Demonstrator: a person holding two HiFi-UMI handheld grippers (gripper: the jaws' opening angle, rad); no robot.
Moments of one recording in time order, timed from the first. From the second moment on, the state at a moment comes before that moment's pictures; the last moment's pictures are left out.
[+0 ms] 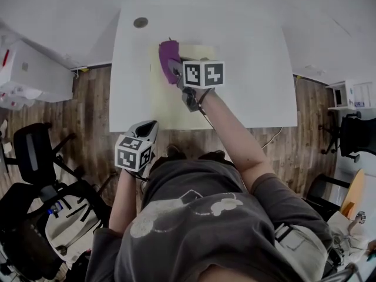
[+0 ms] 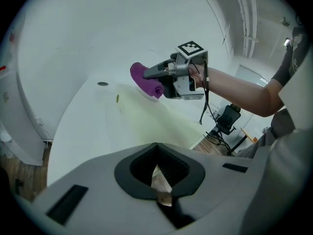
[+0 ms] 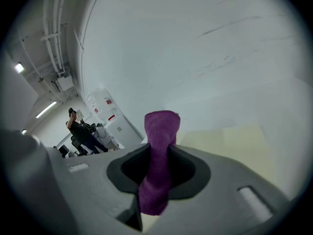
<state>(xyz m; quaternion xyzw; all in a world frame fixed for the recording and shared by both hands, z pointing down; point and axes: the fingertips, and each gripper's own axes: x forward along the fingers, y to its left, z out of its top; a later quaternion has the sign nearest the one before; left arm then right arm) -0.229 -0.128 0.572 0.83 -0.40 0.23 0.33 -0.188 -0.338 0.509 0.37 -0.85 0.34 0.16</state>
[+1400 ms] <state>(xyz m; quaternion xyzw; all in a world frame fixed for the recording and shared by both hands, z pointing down) -0.226 -0.132 0.572 0.81 -0.41 0.25 0.34 -0.196 -0.394 0.547 0.41 -0.82 0.31 0.26</state>
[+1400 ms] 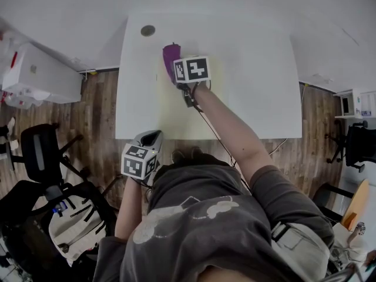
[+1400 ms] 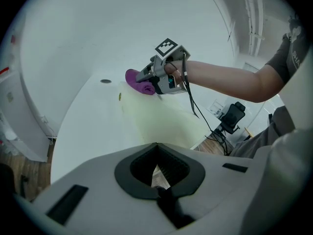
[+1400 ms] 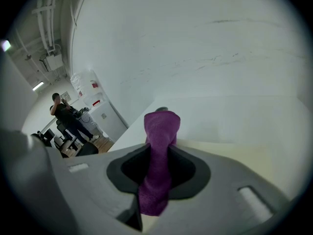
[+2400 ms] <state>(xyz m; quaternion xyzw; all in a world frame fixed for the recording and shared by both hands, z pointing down) -0.221 -0.133 0.574 0.76 -0.47 0.27 0.36 -0.073 -0.407 0.553 0.44 -0.80 0.33 0.24</state>
